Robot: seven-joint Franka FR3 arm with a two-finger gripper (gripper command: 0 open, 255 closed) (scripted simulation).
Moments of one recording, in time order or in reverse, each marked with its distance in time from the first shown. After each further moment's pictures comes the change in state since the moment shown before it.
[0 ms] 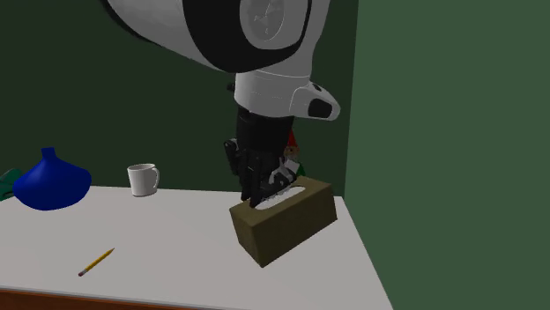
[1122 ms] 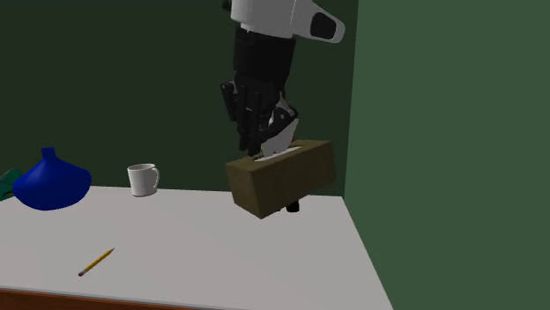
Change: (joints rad) arm -0.020 -0.065 0.025 0.187 -0.037 -0.244 0.084
